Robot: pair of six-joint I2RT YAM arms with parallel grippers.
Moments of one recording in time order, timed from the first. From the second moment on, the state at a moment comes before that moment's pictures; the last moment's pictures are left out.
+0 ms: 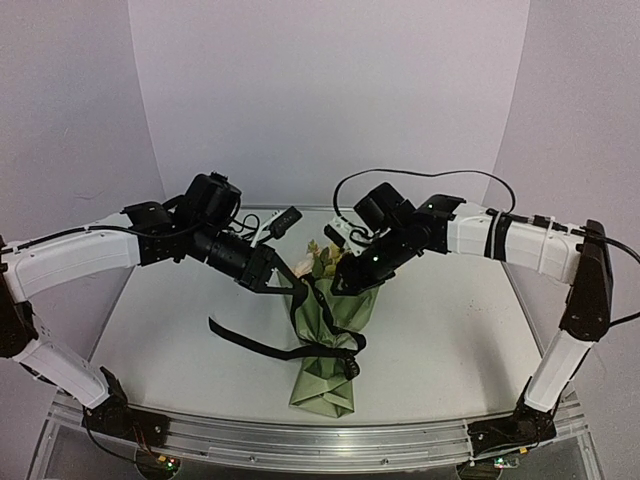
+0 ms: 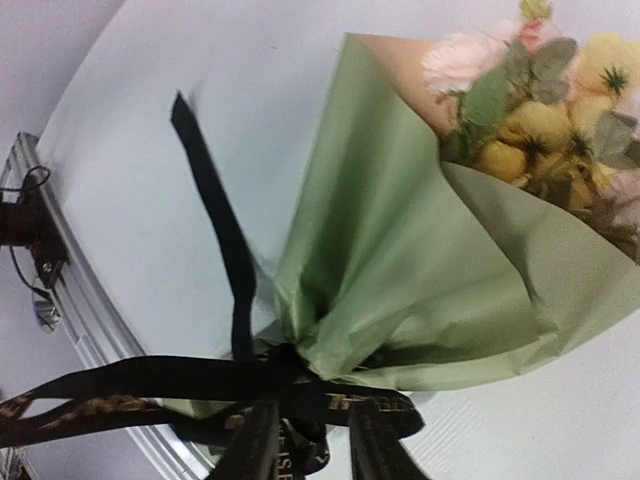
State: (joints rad) left arm -0.85 1.41 1.21 -0.47 0.74 -0.39; right arm 0.87 1.75 1.51 -0.74 -0.23 0.26
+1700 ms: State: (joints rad) left arm -0.79 1.49 1.21 -0.42 0.88 -0.64; right arm 1.16 1.56 0.88 -0.31 0.03 0.57
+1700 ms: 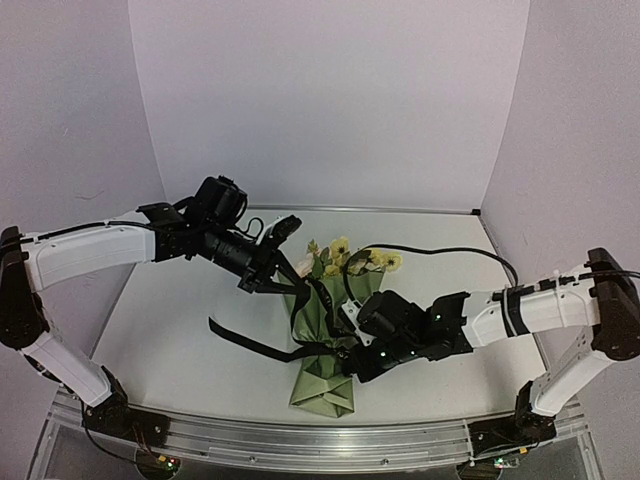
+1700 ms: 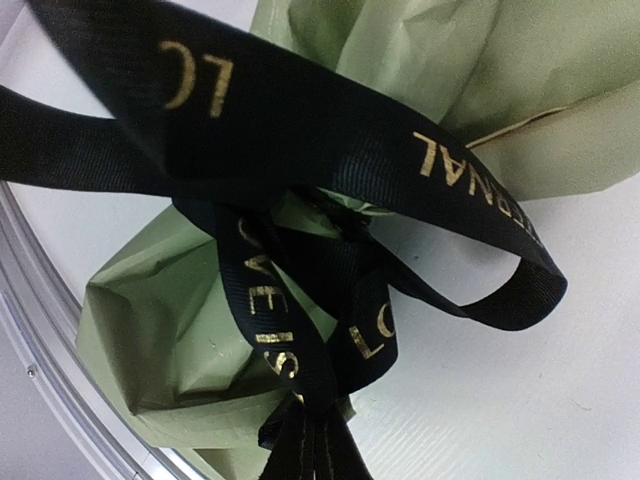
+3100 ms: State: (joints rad) left arm -1.31 1.51 0.61 0.96 -0.09 -1.39; right arm 0.89 1.63 1.13 -0.57 -0.27 0.44
